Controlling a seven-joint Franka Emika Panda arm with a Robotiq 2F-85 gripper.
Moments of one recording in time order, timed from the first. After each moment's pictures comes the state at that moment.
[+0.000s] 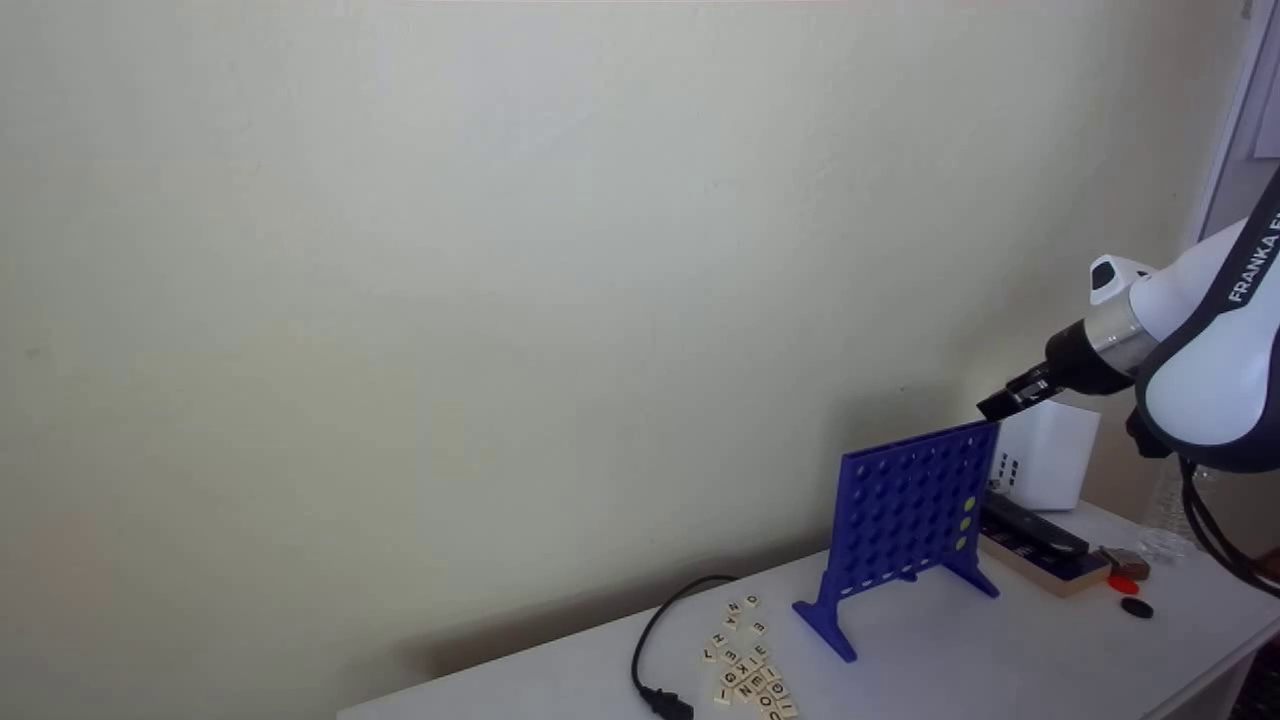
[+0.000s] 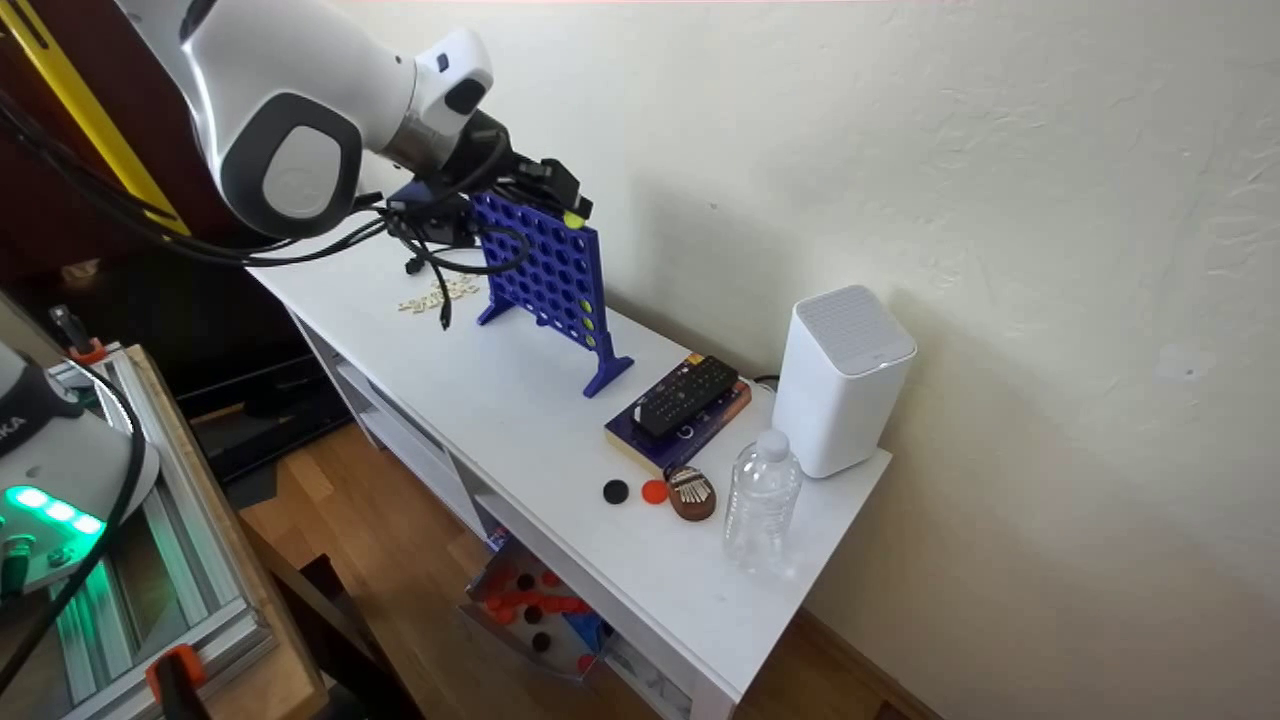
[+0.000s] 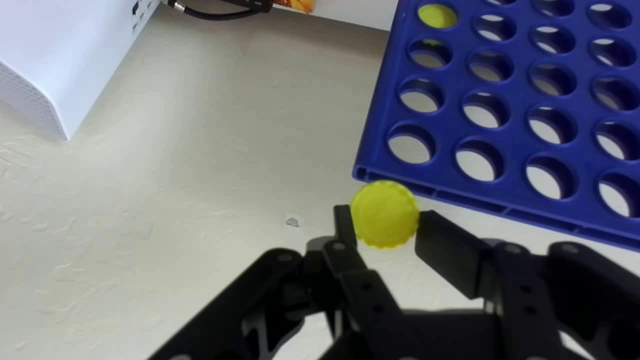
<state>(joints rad) -0.09 0.26 -0.19 -2.74 -0.14 3.85 -0.29</state>
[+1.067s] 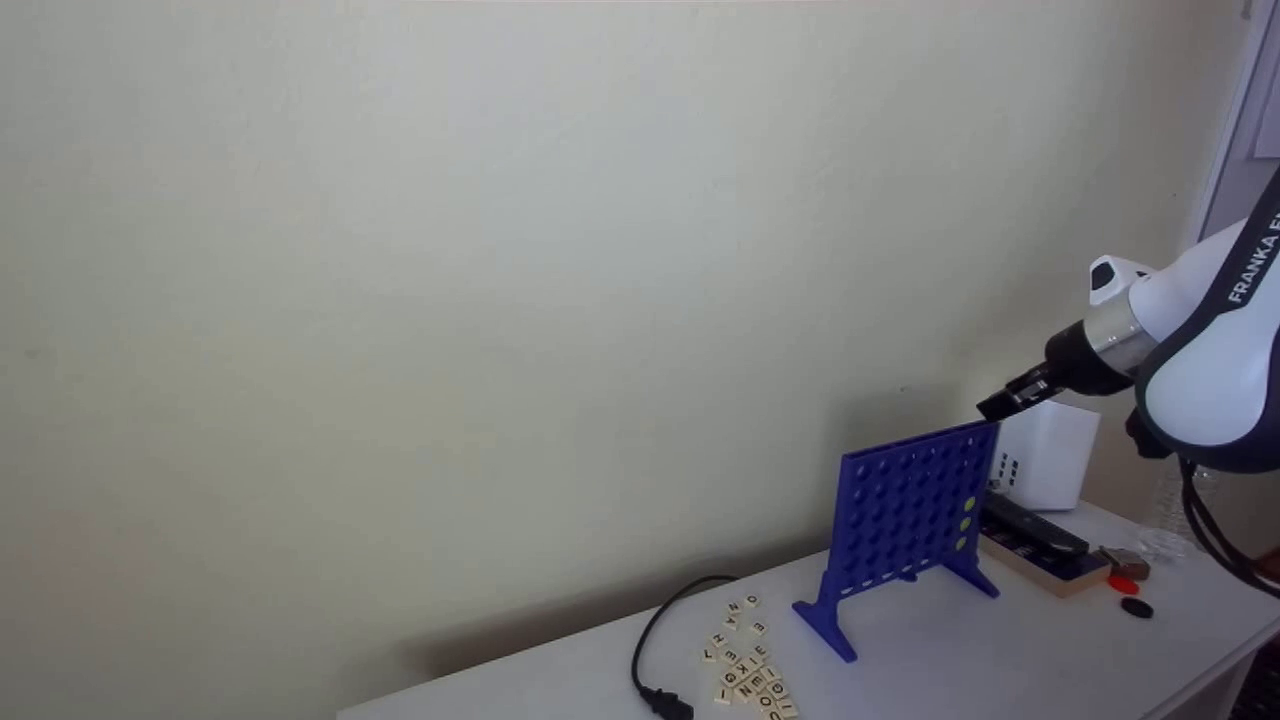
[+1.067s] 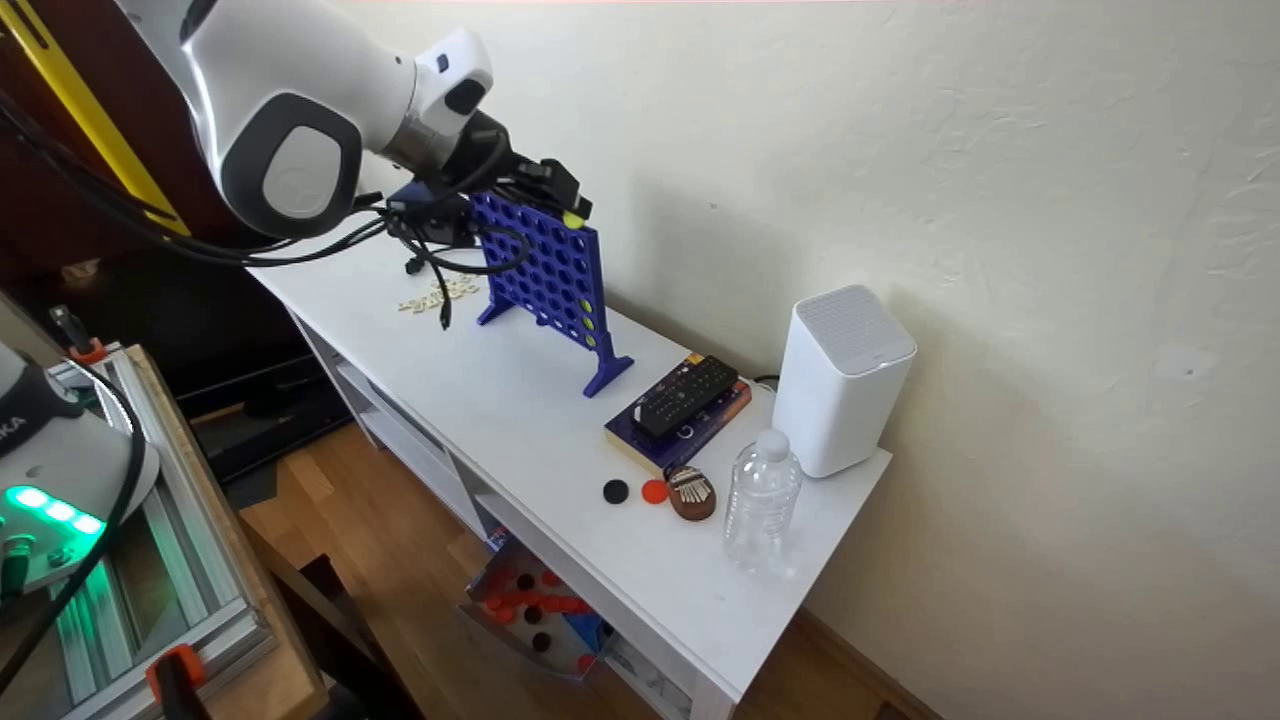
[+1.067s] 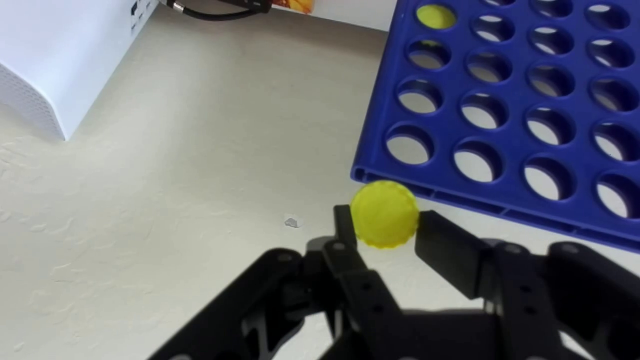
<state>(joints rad) -0.09 0.26 -0.19 -2.74 -0.14 3.85 -0.29</state>
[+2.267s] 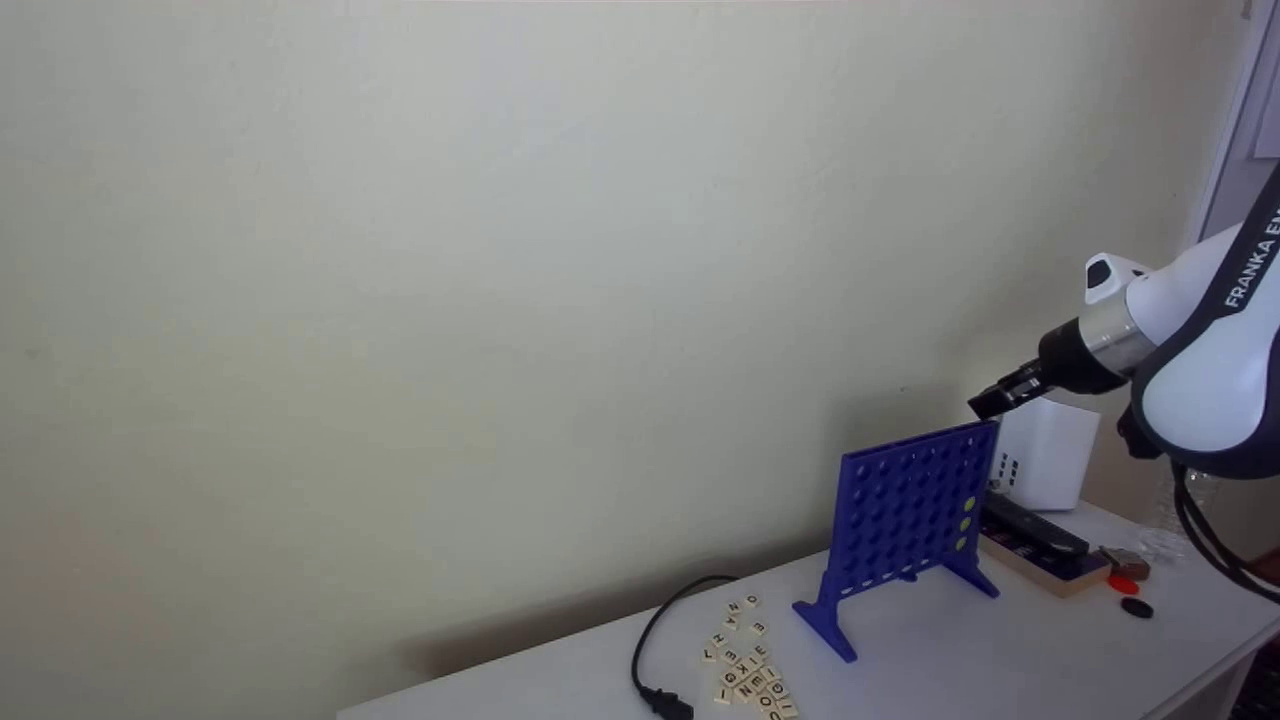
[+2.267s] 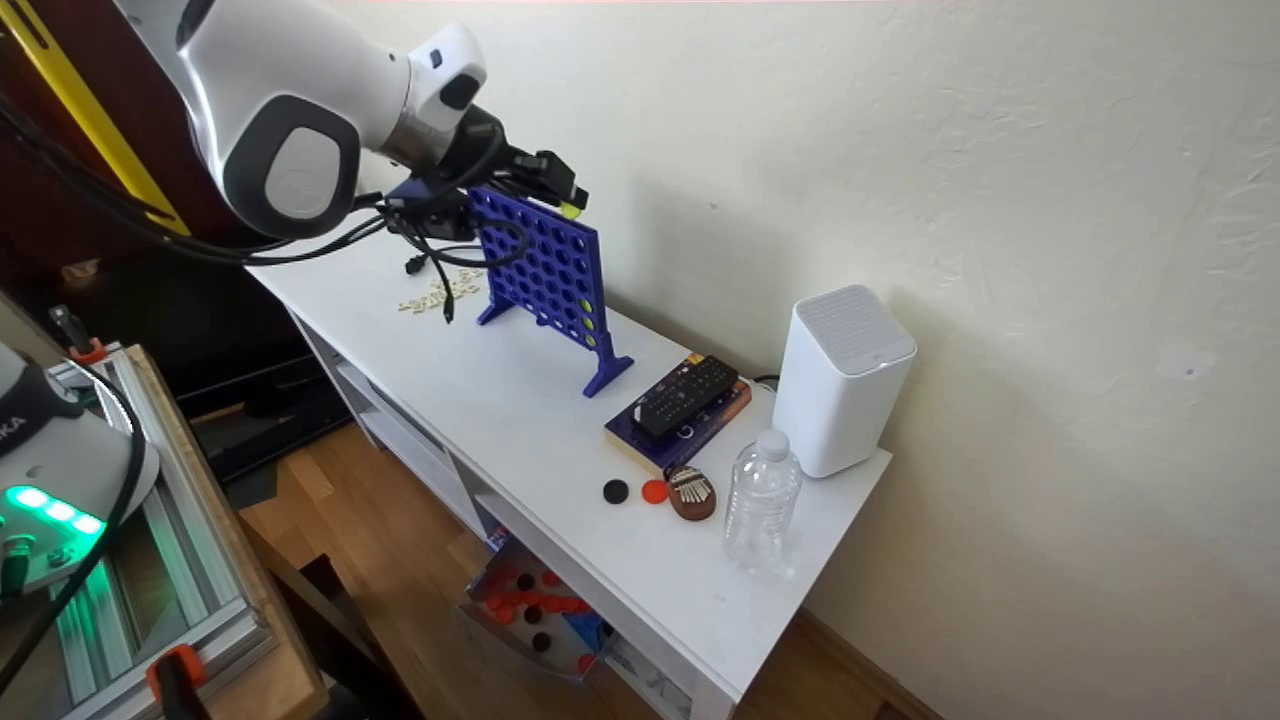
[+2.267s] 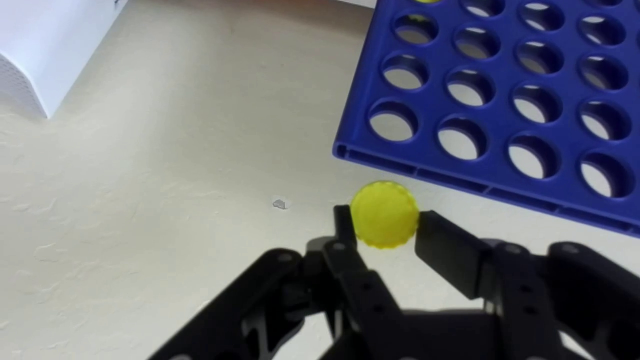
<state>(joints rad) -0.09 0.27 -0.17 -2.74 -0.15 3.90 -0.29</state>
